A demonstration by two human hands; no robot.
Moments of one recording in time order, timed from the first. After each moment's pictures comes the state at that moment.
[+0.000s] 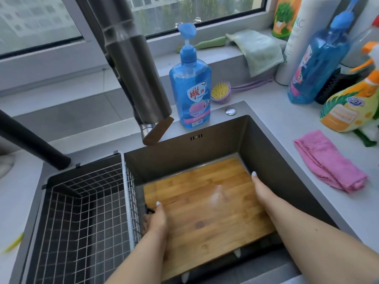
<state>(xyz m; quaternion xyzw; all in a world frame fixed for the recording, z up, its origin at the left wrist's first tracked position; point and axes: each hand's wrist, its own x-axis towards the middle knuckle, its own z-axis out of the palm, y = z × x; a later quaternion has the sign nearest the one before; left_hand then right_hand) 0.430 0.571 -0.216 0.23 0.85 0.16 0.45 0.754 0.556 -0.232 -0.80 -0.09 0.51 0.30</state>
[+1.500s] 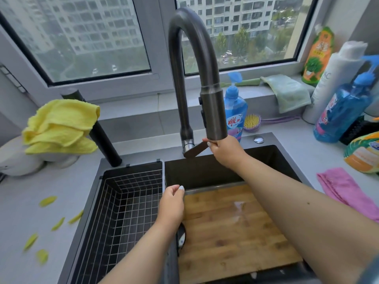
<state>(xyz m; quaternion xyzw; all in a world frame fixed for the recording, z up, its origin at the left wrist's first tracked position) 0.419 0.565 -0.060 0.40 0.69 0.36 0.49 0.590 0.632 0.040 -0.64 -0.64 0.30 0.28</state>
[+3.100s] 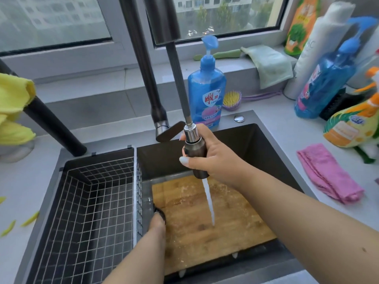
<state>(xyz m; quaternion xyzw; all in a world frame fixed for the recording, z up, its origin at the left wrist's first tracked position) 0.438 0.547 -0.180 0.01 0.72 0.30 0.62 0.613 0.563 0.038 -0.44 -0.63 0.52 0.36</state>
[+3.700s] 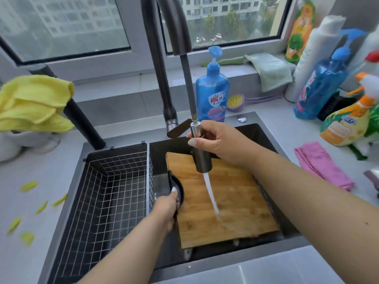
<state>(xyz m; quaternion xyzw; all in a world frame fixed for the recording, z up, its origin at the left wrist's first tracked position) 0.436 0.523 -0.101 0.21 0.69 0.30 0.63 0.617 0.551 0.072 -0.51 -0.71 0.40 0.28</state>
